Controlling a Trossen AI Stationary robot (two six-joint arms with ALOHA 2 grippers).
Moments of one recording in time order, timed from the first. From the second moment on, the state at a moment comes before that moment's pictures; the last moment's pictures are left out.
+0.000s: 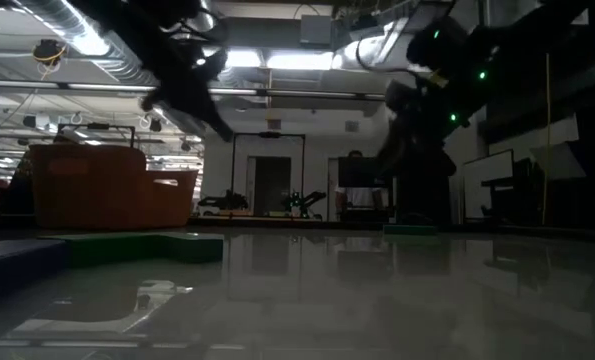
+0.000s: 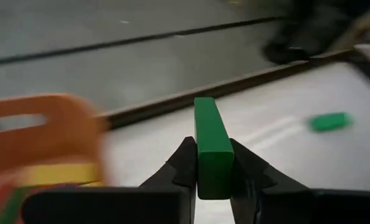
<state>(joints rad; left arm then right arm) 0.47 1.14 0.85 -0.32 -0.41 -0.51 -0.27 1.36 0.64 0.09 0.24 -0.66</state>
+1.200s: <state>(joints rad) 0.57 1.04 0.84 -0.72 -0.54 -0.63 -0.67 1.49 0.64 -0.05 -0.04 -0.77</state>
